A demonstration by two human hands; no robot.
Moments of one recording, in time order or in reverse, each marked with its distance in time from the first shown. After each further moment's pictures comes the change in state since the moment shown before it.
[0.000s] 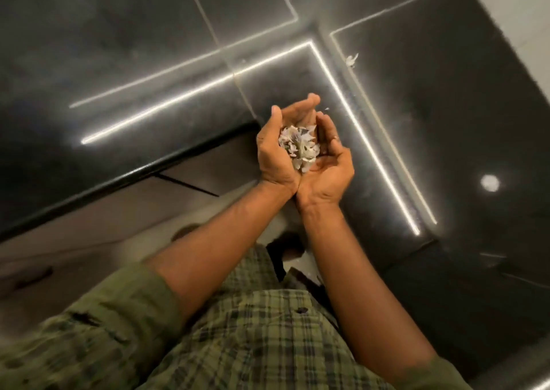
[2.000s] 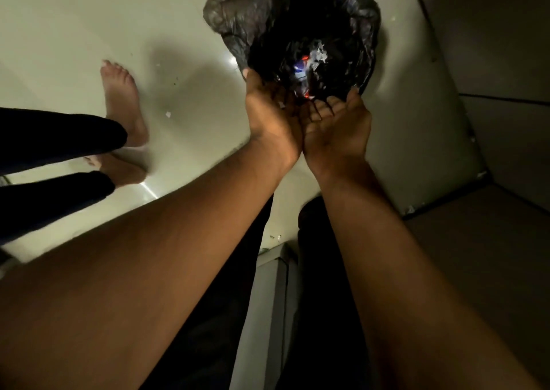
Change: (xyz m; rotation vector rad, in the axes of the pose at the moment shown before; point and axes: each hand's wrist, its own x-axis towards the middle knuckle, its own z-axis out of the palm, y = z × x) left_hand -0.202 -0.084 -0.652 -0.977 1.334 0.429; right_hand -0.097 0.466 -0.457 -1.626 -0.032 1.112
